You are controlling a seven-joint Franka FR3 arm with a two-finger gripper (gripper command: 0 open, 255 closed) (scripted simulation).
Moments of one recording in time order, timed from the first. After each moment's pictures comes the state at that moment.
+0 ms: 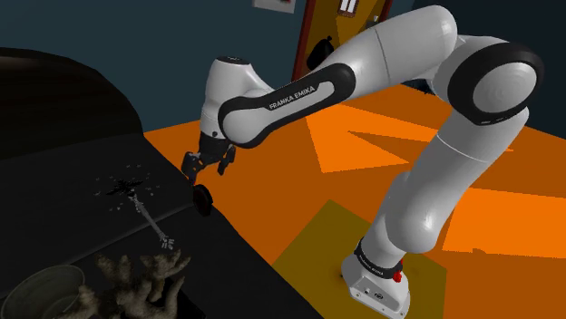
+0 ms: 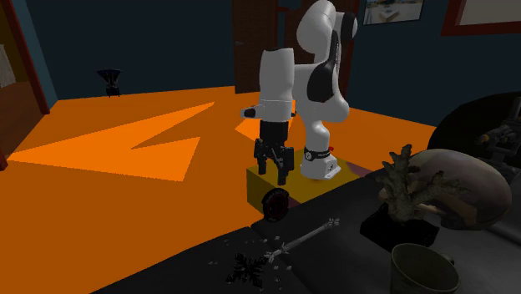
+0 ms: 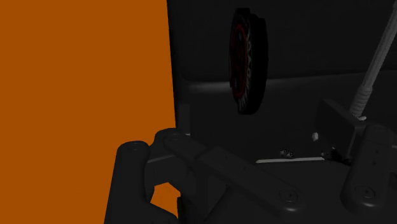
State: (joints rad) arm 0.17 -0.07 0.26 -2.27 0.09 2.38 0.47
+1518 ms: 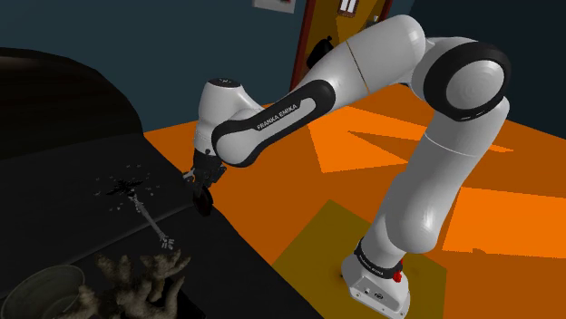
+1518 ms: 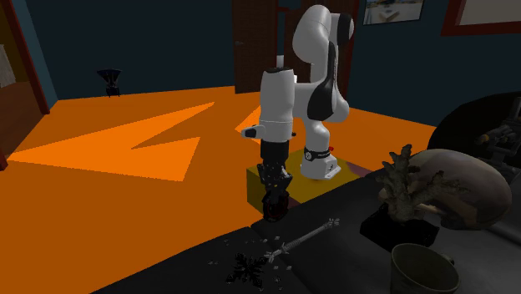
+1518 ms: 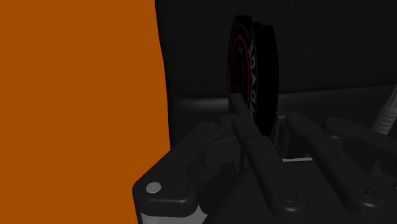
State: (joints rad) arm 0.18 0.04 0.27 -2.28 0.06 2.49 0.50
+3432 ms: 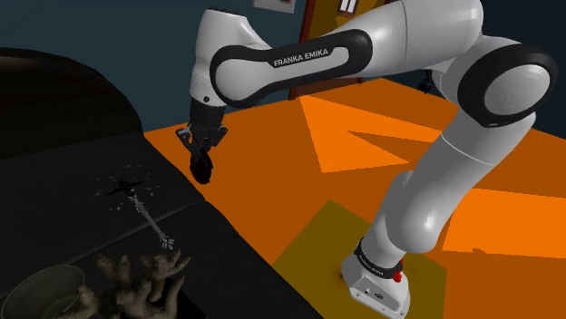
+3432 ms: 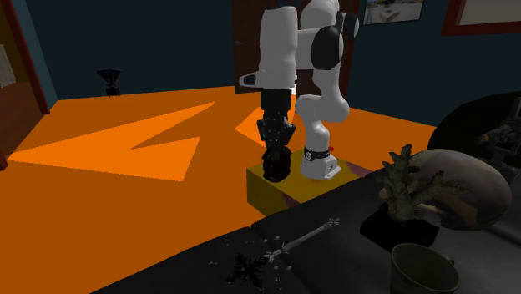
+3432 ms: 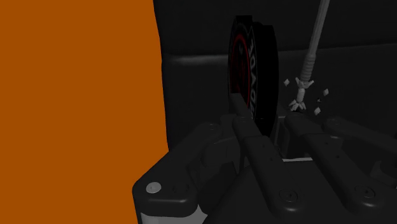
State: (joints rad) arm 0.17 -0.11 0.26 -2.09 0.10 2.16 0.49
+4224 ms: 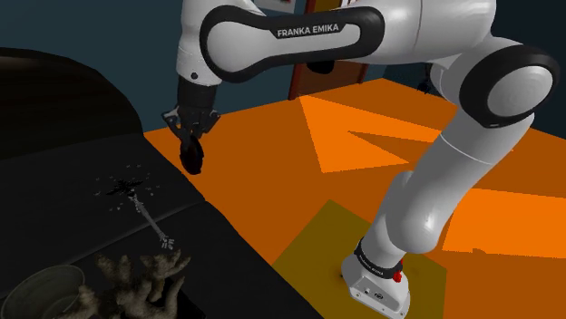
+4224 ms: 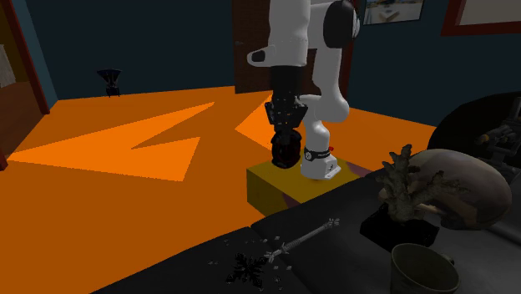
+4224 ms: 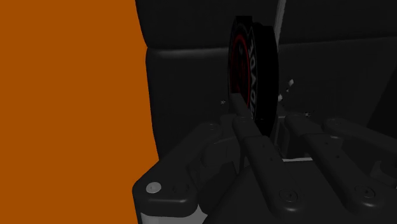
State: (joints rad) arm 0.19 -0.11 0.29 -1.95 0.08 2.03 0.55
